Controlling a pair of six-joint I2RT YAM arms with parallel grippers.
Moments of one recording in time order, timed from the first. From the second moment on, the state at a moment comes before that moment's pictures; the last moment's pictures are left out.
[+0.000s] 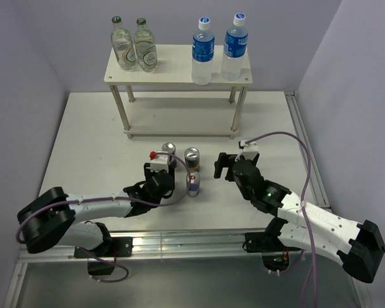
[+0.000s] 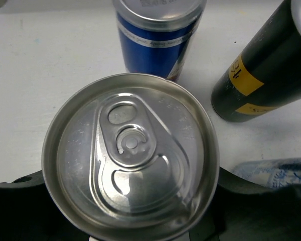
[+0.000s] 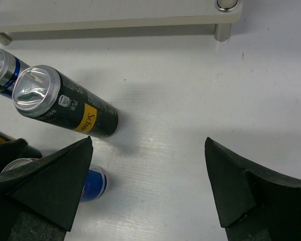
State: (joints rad) left arm -1.01 1.35 0.51 0.26 -0.76 -0.52; right arm 0.84 0.84 0.53 -0.15 0.59 0.52
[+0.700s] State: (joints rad) left arm -0.68 1.30 0.85 0.09 -0.70 -0.26; right arm 0.84 0.84 0.50 -0.12 0.58 0.52
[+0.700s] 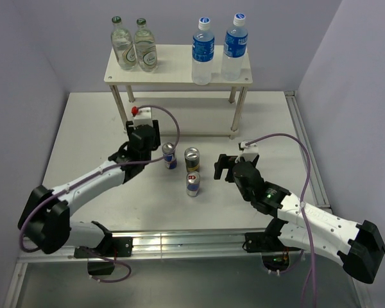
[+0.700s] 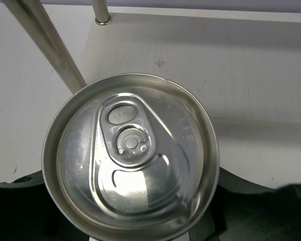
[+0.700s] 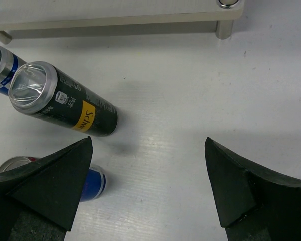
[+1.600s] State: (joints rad) left arm -0.41 1.89 1.25 0.34 -0.49 -0.19; right arm 0.84 0.84 0.48 -0.11 0.58 0.52
